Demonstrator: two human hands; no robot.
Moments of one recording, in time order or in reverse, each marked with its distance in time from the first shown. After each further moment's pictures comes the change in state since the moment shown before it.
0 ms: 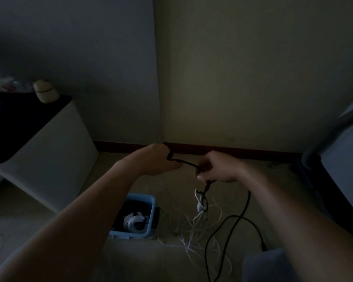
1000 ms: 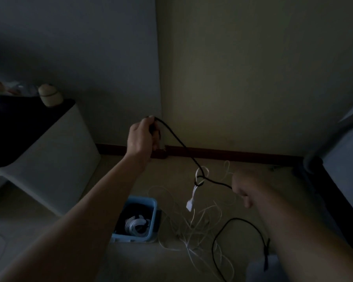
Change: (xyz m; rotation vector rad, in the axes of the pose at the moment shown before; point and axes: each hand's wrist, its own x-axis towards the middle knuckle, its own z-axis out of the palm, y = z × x) left_hand -0.008 0.008 -0.023 -1.496 0.656 -0.087; right_hand -0.017 0.028 0.009 -0.442 -0.073 0.738
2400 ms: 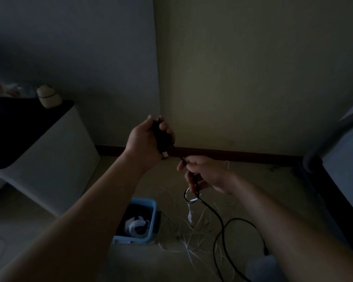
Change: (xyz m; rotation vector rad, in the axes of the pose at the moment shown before) left_hand -0.007 0.008 0.006 -0.695 -0.393 -0.329; right_hand -0.016 -0.056 -0.004 1.078 -0.214 -0.741
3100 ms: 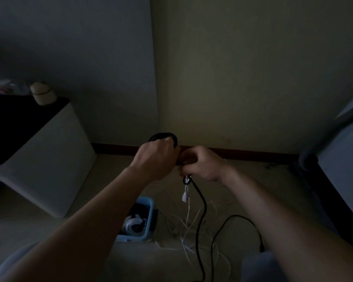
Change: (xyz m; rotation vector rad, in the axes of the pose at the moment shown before) left_hand -0.007 -0.029 -0.011 2.692 -0.156 0.390; right_hand -0.003 -0.019 -0.001 -0.328 0.172 -0.191
